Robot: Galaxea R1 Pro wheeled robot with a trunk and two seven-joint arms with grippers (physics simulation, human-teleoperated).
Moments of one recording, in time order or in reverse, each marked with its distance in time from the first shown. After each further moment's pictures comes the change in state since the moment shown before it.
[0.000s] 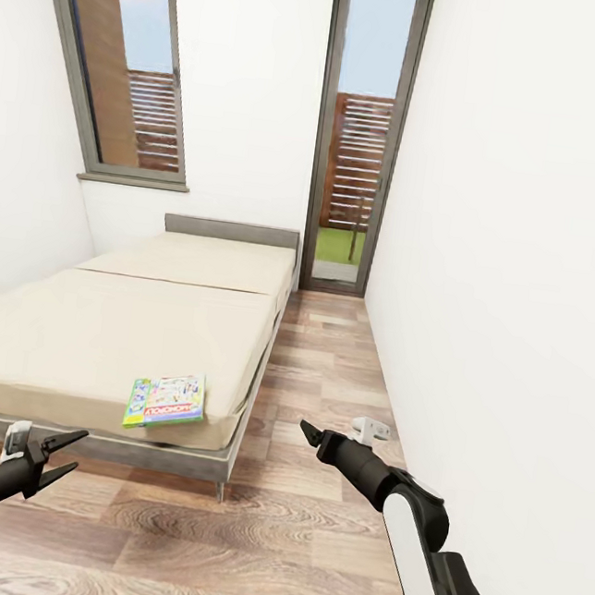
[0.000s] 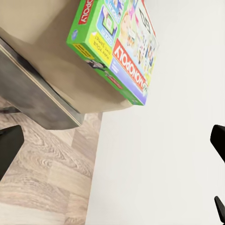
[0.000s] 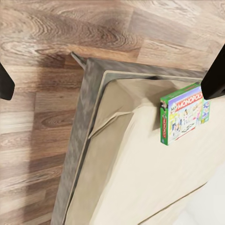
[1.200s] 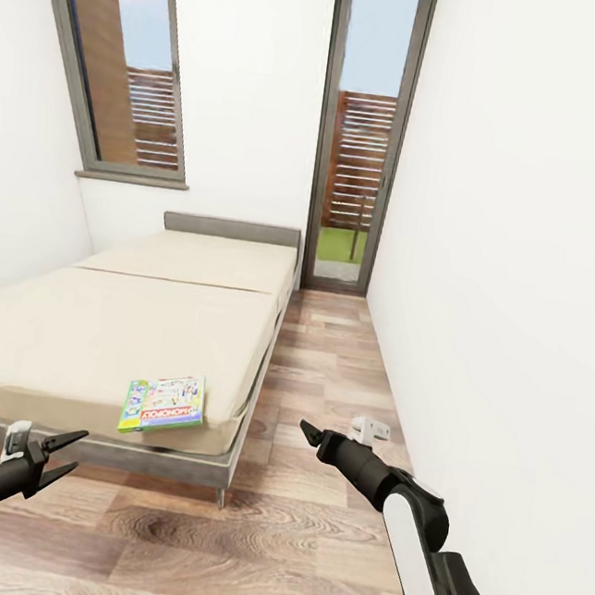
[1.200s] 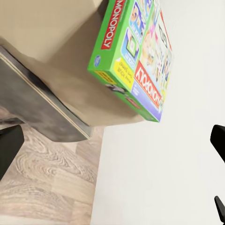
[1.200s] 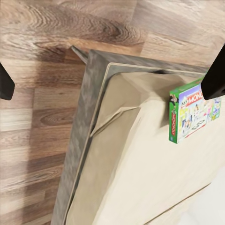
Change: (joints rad) left arm 0.000 0.000 0.000 0.000 0.000 0.000 0.000; right arm 0.000 0.000 0.000 0.000 0.000 0.000 0.000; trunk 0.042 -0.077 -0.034
